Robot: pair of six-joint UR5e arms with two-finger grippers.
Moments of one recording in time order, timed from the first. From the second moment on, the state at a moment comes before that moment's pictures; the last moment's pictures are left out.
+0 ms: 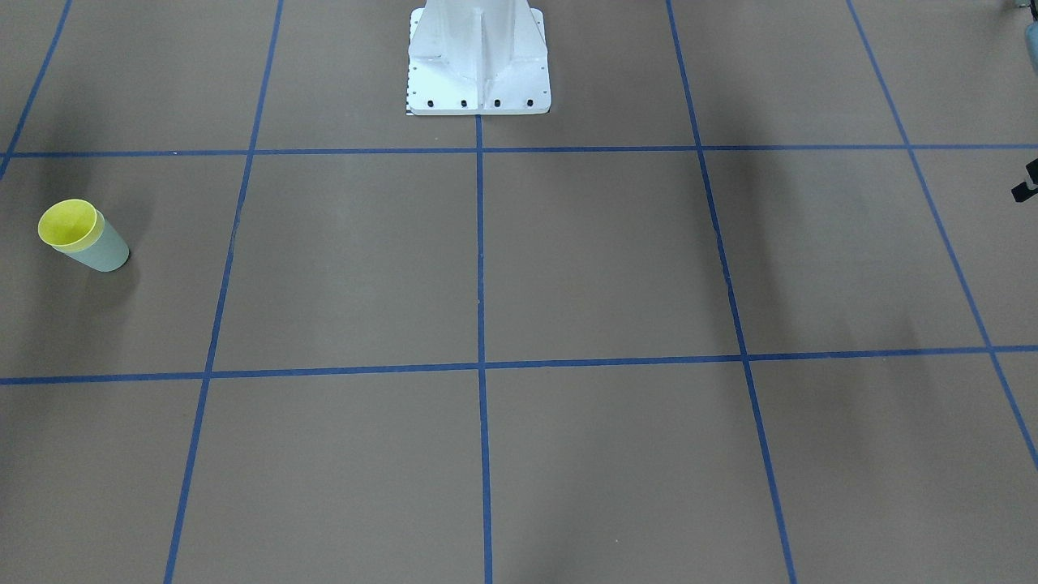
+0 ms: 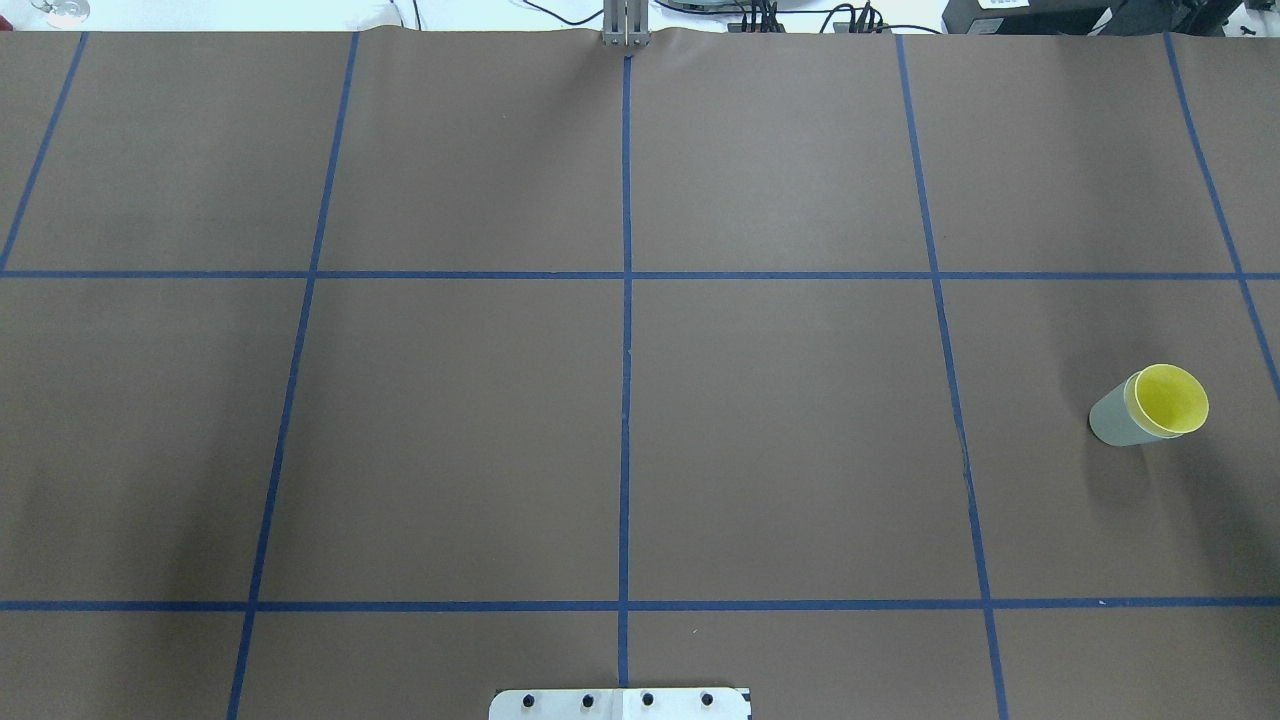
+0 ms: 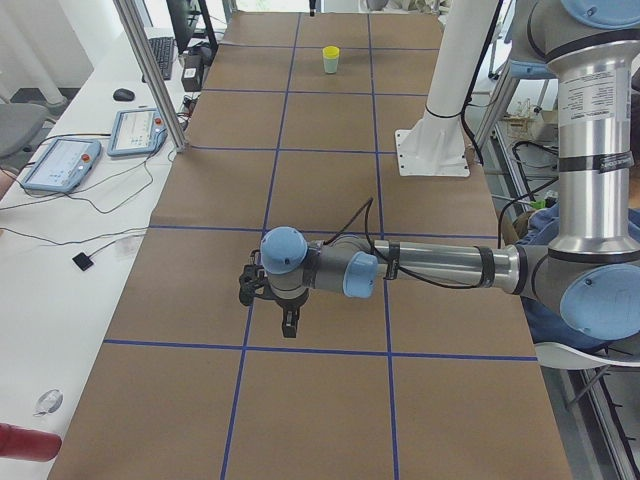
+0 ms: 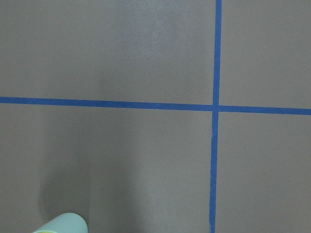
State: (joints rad) left arm -1.48 -1.46 -1.72 -1.69 -2.44 -0.14; right arm 1.41 -1.61 1.84 -1.58 2.28 0.23
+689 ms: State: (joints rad) left arm -1.46 -1.44 -1.76 -1.69 -2.44 -0.15; right arm 1.41 -1.61 1.86 -1.58 2.28 0.23
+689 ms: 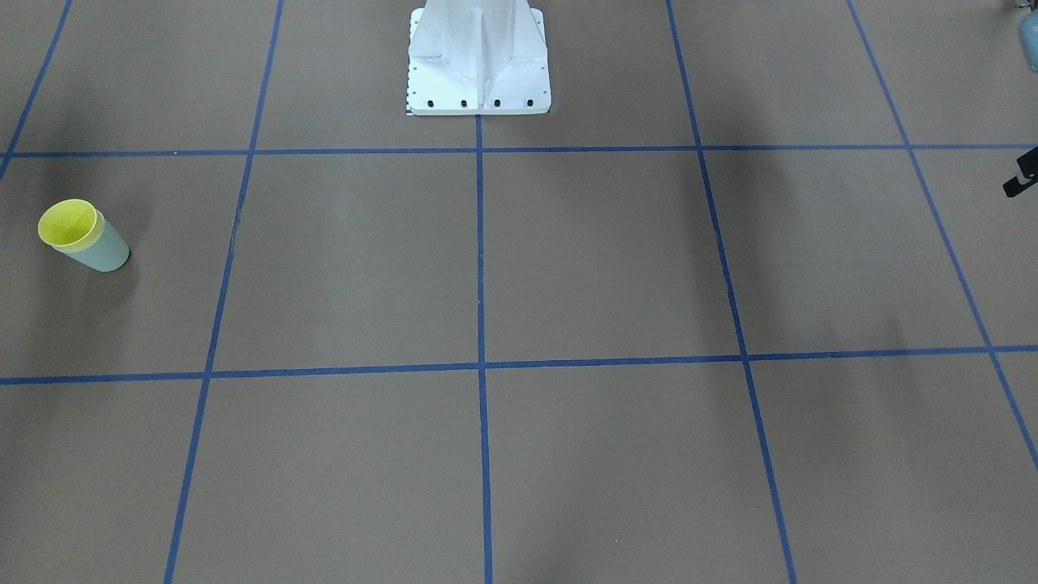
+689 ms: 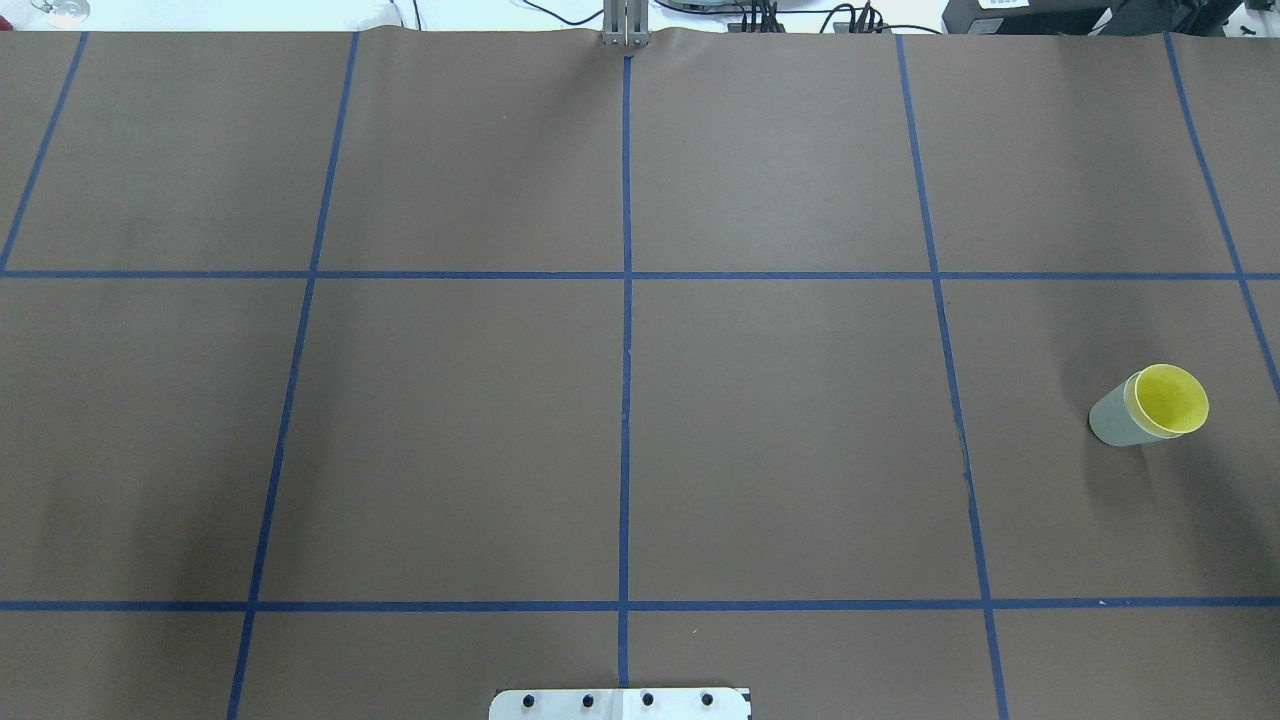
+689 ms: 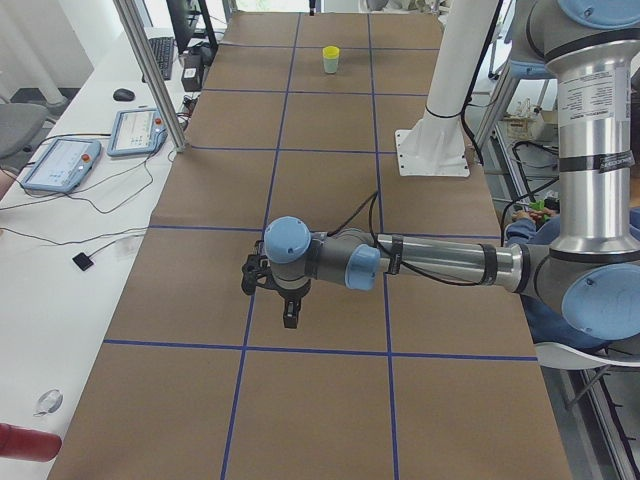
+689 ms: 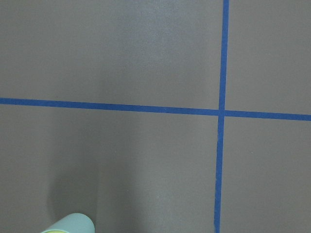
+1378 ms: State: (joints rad) left arm -1.45 -1.44 -1.77 -1.69 -2.44 -0.15; right arm 1.42 -1.62 1.88 -1.58 2.28 0.25
